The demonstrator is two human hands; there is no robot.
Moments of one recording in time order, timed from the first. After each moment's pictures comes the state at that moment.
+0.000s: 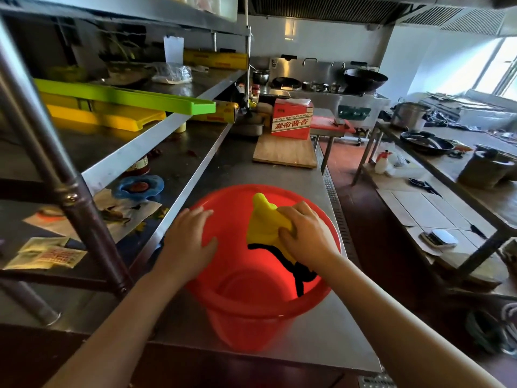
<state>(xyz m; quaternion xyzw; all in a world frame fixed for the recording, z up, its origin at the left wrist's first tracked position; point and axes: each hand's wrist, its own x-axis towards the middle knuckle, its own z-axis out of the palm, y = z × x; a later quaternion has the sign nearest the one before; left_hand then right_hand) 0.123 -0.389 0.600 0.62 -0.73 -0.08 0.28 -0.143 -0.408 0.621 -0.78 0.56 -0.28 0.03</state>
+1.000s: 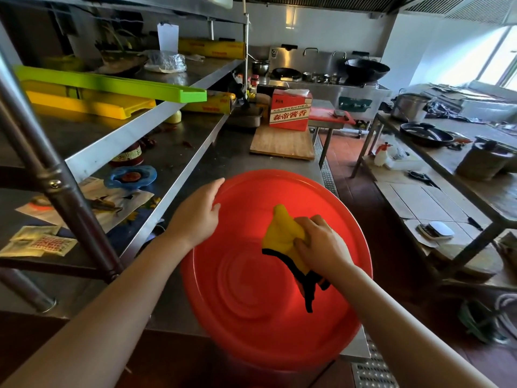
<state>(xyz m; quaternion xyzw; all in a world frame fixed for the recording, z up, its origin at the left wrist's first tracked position) 0.080 -0.407 0.634 0.58 -0.74 -0.11 0.32 -0.192 -0.387 0.589 -0.75 0.63 -0.20 0.05</state>
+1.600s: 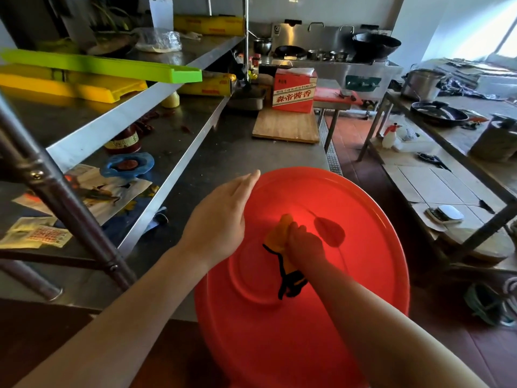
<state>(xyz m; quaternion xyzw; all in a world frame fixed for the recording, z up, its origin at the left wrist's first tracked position) 0.041 -0.366 0.641 0.49 -0.82 0.02 0.29 -0.177 -0.452 0.475 -0.73 0.68 -0.08 -0.05</state>
